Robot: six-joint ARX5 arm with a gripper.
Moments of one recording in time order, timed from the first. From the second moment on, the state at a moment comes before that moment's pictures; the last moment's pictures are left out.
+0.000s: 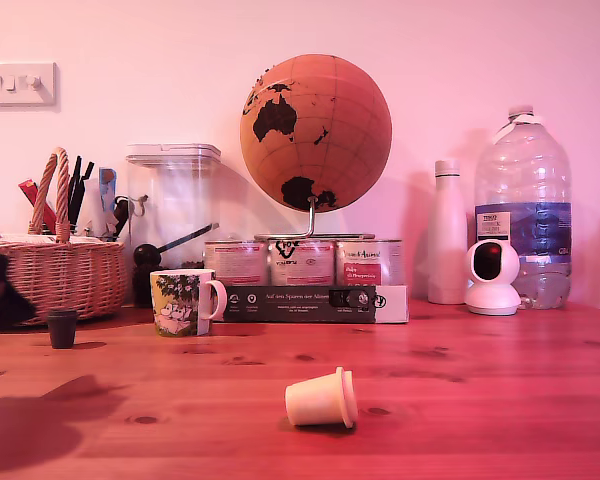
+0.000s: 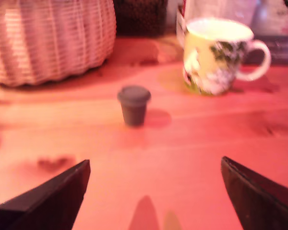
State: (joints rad) arm 0.03 1.82 0.30 1.25 0.23 -0.05
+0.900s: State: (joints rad) arm 0.03 2.07 0.62 1.14 0.25 -0.05
